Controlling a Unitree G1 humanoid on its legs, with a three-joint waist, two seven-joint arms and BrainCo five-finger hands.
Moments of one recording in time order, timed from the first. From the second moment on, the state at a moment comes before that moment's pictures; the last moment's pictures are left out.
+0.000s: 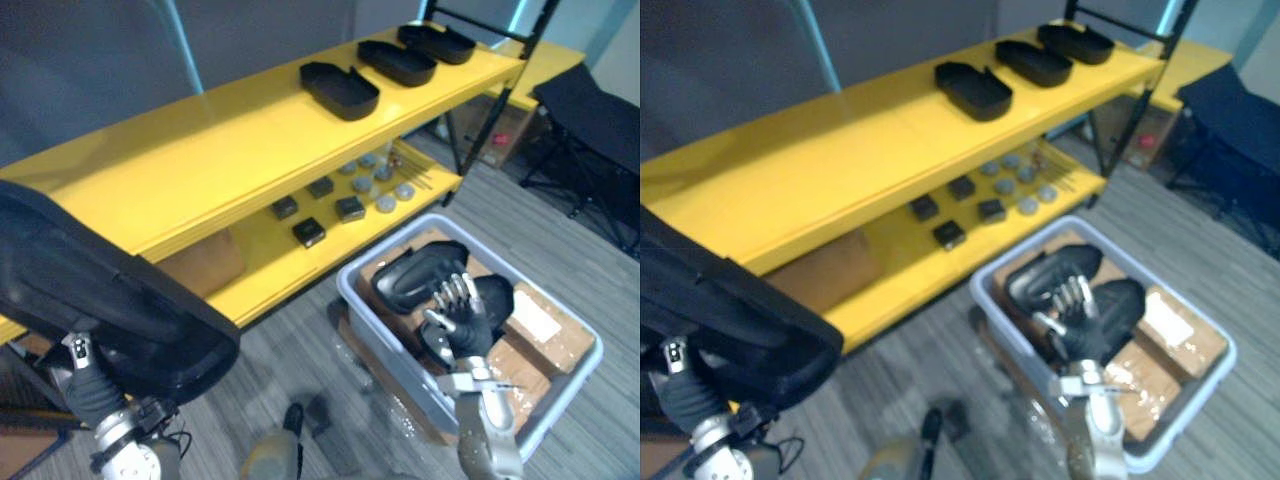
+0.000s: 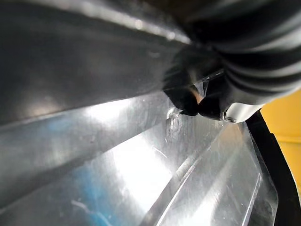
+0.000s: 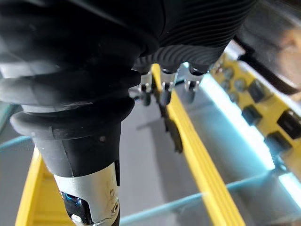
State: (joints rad) left arm 0.42 -0.03 0.25 -0.34 -0.27 -0.43 0.26; right arm 0.17 -0.11 0.03 0.02 0.45 -0.48 0.15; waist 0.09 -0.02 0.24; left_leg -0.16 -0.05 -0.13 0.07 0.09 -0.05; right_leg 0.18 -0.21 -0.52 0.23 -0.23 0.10
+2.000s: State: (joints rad) left arm 0.31 0.06 0.13 -0.36 -0.15 -0.37 0.24; right arm 0.10 -0.12 -0.04 -0.20 0.45 -0.48 0.17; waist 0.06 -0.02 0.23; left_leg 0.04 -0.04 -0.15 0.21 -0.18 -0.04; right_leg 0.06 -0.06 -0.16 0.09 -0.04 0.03
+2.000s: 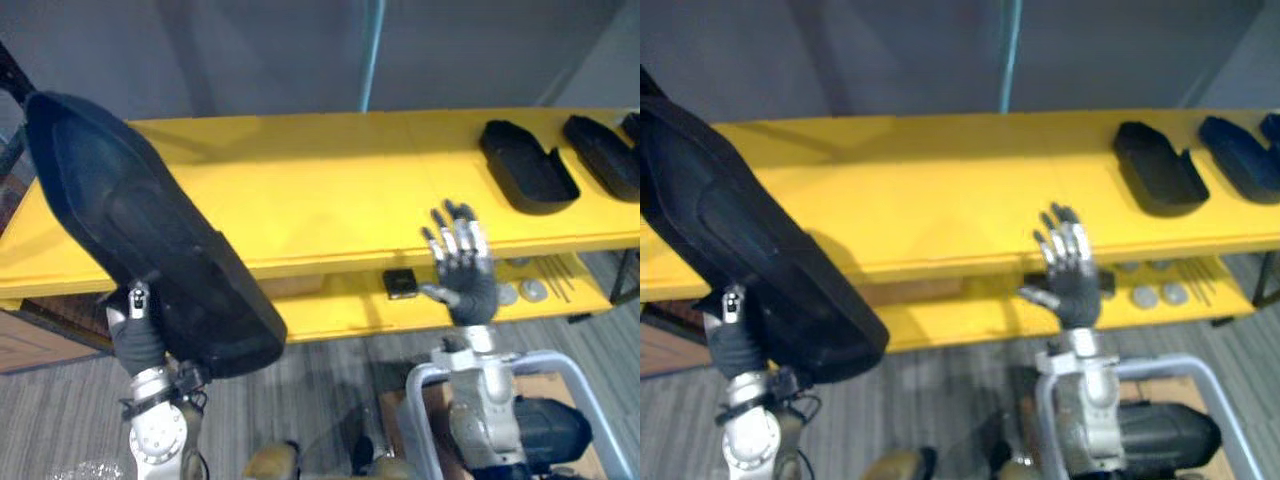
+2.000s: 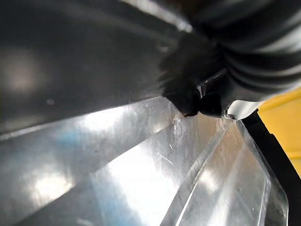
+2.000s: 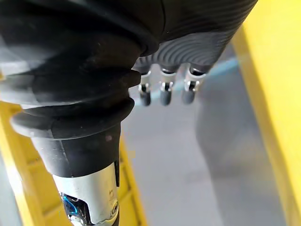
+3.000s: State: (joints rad) left arm -0.45 0.51 0.23 0.47 -0.19 0.35 0.49; right arm 0.44 -0.12 -0.04 -0.03 0.47 -0.33 0.00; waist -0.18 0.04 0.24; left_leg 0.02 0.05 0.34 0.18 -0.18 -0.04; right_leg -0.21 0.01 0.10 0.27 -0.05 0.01
